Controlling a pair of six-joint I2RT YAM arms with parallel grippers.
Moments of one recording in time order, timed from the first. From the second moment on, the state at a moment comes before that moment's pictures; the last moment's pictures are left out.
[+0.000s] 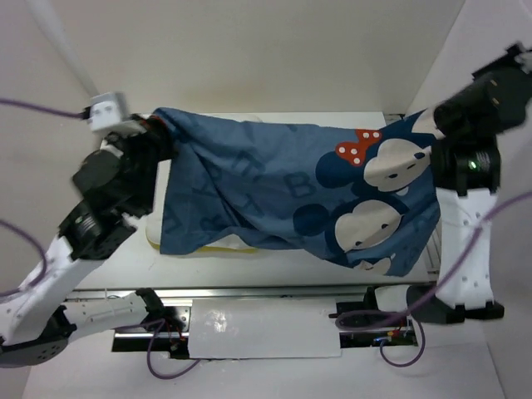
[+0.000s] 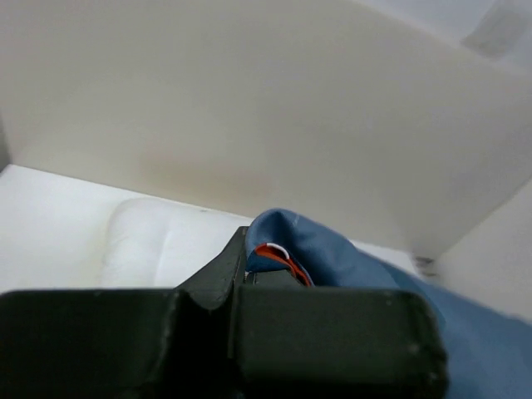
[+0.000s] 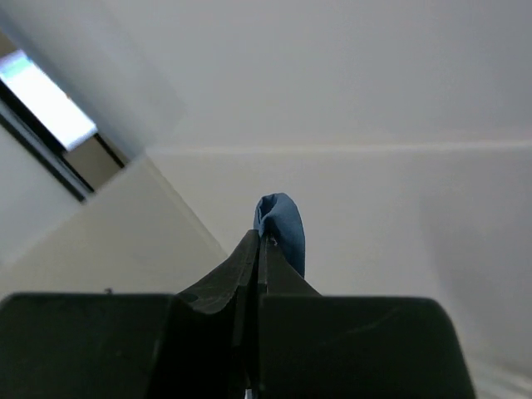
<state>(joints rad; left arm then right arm) -0.84 0.96 1.47 -0.23 -0.88 -0.17 0.08 1.28 2.00 -0.15 1.06 0.00</state>
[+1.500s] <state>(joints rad) -0.78 1.11 0.83 -0.44 -0.25 -0.26 -0.05 1.10 0.82 -0.61 0.33 0.71</state>
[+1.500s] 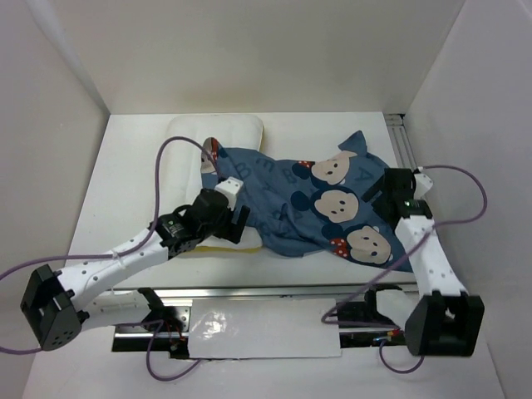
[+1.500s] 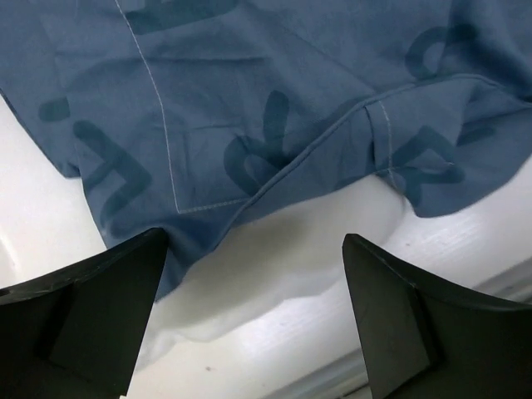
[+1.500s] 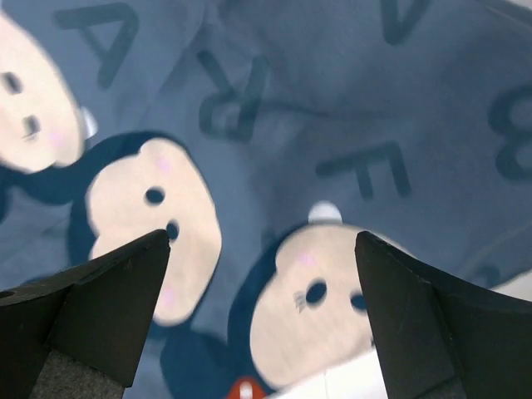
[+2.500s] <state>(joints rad) -0.40 1.46 1.36 -0.27 -0.46 -0.19 -0.05 1.11 0.63 -0.70 0.04 0.86</state>
